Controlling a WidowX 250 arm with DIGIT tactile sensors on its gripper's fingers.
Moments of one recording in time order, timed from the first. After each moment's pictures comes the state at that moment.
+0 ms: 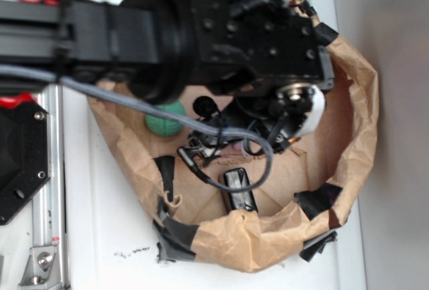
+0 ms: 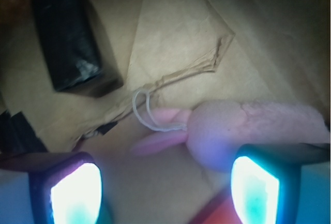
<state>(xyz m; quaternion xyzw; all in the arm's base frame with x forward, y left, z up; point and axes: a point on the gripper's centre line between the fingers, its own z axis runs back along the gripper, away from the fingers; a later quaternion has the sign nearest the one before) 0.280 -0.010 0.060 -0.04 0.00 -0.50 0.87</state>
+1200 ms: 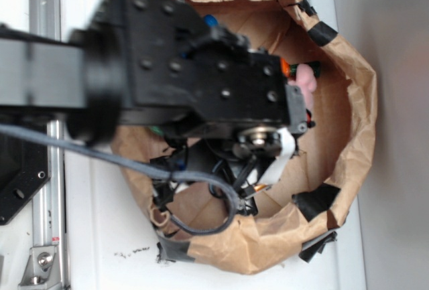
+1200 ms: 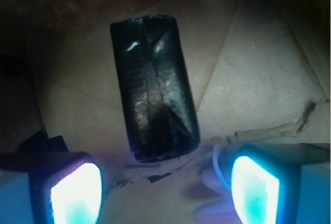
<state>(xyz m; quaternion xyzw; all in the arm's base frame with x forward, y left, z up) 0.255 -0.044 0.073 -0.07 -0.02 -0.57 0.82</state>
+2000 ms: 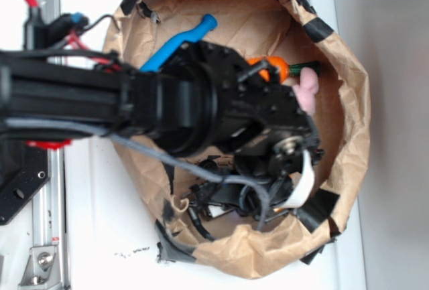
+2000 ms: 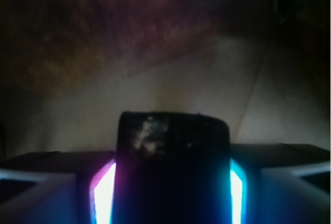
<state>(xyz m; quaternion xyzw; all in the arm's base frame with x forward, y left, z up) 0.270 -0.074 0.029 -0.12 -0.07 -0.60 0.79</state>
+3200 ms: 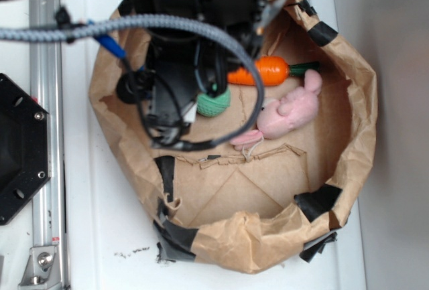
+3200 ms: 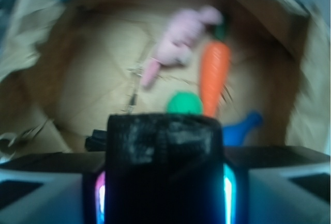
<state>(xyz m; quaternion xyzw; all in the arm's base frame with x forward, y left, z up) 0.229 0.018 0.166 -0.02 0.00 -0.07 1.00</state>
